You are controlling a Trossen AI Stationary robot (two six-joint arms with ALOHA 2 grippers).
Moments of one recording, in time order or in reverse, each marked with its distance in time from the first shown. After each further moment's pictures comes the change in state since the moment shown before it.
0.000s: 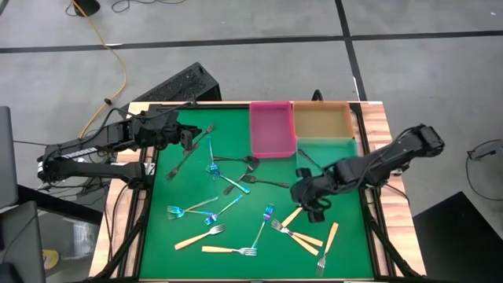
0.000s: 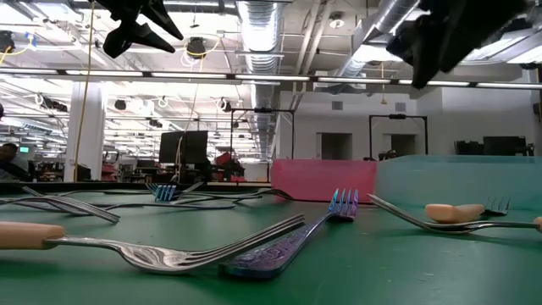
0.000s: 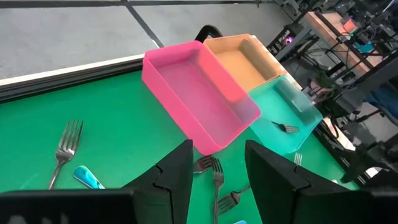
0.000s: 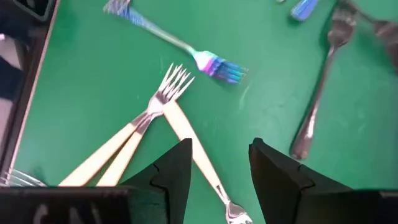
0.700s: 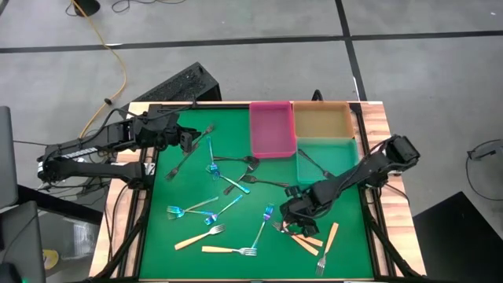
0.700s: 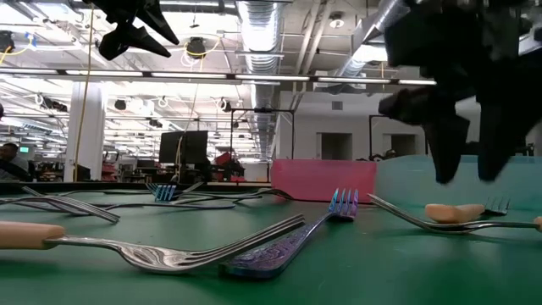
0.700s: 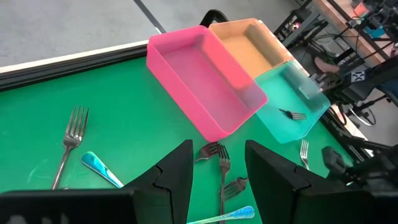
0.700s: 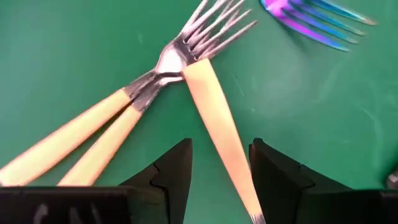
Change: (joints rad) left arm 0.000 0.000 0.000 -0.052 0.019 0.000; right arm 0.060 0.320 0.000 0.069 -0.051 -0.096
